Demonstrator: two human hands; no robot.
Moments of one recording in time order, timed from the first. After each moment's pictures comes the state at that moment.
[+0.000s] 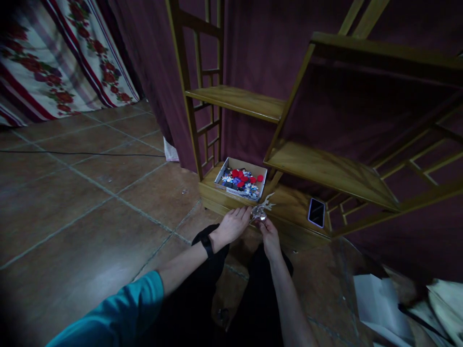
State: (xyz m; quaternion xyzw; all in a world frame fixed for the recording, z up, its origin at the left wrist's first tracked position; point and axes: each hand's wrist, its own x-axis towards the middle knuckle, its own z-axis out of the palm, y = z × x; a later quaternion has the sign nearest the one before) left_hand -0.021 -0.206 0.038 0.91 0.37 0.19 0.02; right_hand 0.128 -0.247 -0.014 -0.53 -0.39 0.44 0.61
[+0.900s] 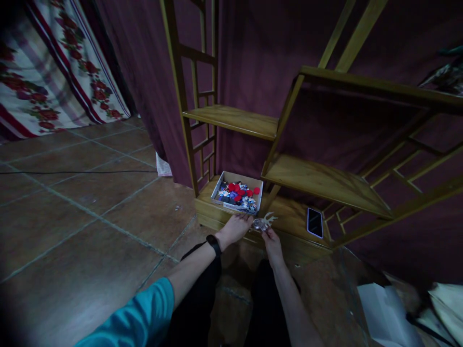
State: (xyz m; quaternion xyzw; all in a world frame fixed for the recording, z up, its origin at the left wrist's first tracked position) left_hand -0.009 -0.142 0.030 0.95 0.29 0.14 -0.02; right_hand 0.151 -0.209 -0.048 -0.59 -0.38 0.36 0.61
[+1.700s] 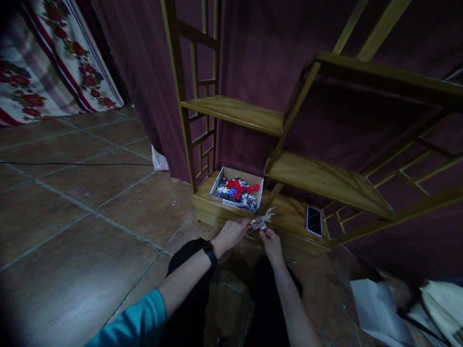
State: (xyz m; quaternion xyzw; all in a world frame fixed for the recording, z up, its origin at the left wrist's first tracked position) left_hand -0.025 -0.156 0.021 0.91 0.34 0.18 0.17; right_hand 0.158 -0.208 -0.060 -0.62 -0.39 0.39 0.56
